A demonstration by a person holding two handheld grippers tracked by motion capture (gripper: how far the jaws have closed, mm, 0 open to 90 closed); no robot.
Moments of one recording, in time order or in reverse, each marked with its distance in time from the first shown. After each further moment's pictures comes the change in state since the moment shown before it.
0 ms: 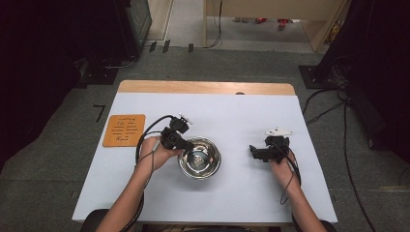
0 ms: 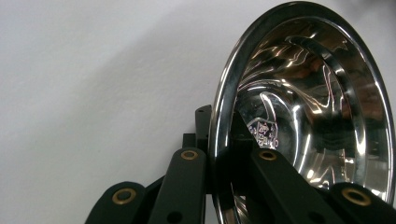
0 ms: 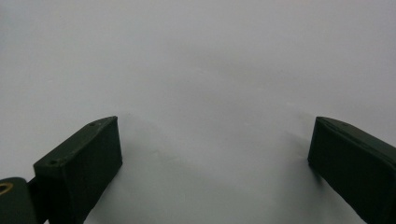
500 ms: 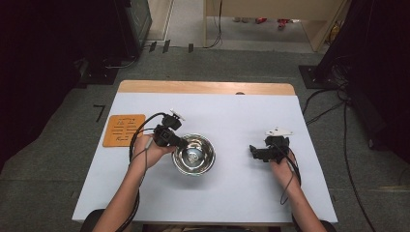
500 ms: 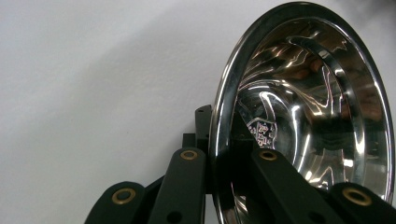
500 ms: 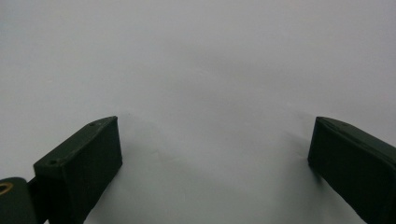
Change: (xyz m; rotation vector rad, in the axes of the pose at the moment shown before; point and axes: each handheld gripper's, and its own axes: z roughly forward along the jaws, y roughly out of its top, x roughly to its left) left arm 0.016 -0.006 -0.013 -0.014 -0.005 -0.048; right arm 0.000 0.000 0.000 0.000 0.000 0.000
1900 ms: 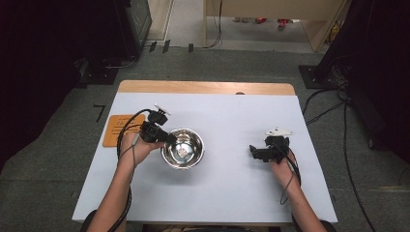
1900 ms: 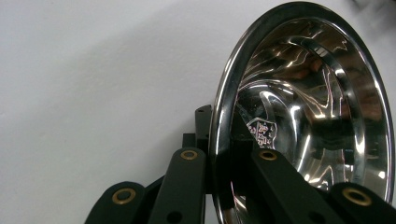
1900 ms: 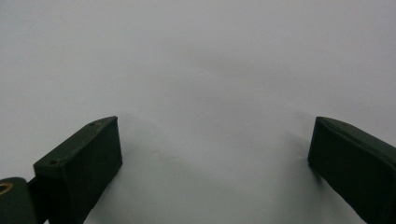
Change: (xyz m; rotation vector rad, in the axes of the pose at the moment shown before) left arm 0.032 -0.013 -0.025 -0.032 0.006 -0.080; right arm 0.000 0.000 0.000 0.001 -0.001 0.000
